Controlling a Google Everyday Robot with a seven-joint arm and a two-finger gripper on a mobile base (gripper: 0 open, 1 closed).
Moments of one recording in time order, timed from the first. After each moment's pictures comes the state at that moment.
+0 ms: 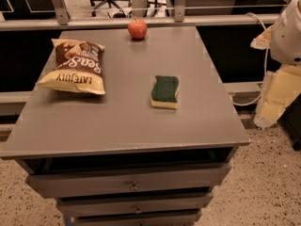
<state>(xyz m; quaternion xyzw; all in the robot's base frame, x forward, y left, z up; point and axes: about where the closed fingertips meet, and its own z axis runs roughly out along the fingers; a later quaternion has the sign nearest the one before) 0.438 -0.217 0.976 -0.60 0.78 -0.03 0.16</state>
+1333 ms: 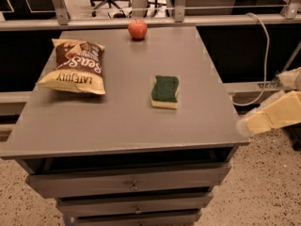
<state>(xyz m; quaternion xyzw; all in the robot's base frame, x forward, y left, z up) 0.410 -0.222 0.952 -0.35 0.88 0.12 0.31</state>
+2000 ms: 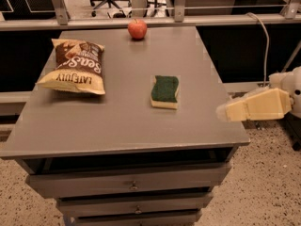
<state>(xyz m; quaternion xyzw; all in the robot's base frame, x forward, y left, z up) 0.431 -0.200 0.951 -0.25 0.86 0.17 0.40</state>
